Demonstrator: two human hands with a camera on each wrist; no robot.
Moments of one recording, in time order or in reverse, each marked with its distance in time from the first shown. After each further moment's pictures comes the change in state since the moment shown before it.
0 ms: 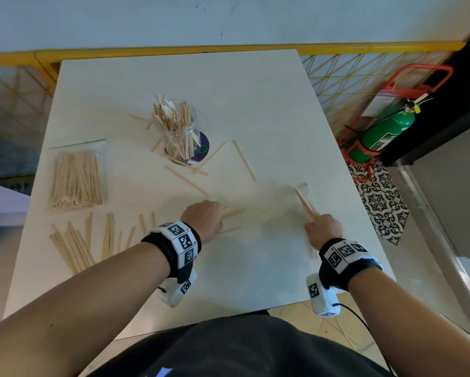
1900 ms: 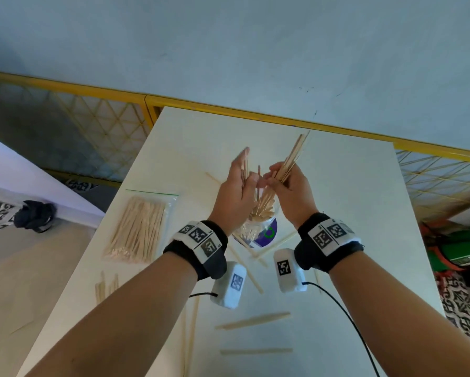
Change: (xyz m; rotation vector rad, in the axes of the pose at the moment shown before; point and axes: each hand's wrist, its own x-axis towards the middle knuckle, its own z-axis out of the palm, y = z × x) left_hand 0.094 -0.109 -0.141 -1.094 0.847 0.054; right_hand 0.036 -0.342 -0.023 0.751 -0.202 -0.941
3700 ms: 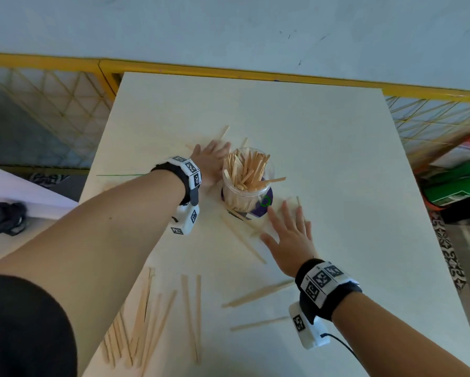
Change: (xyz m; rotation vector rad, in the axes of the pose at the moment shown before) left_hand 0.075 -0.110 -0.015 1.217 -0.906 0.019; right_hand -0.122 0.103 0.010 -0.925 -0.328 0.308
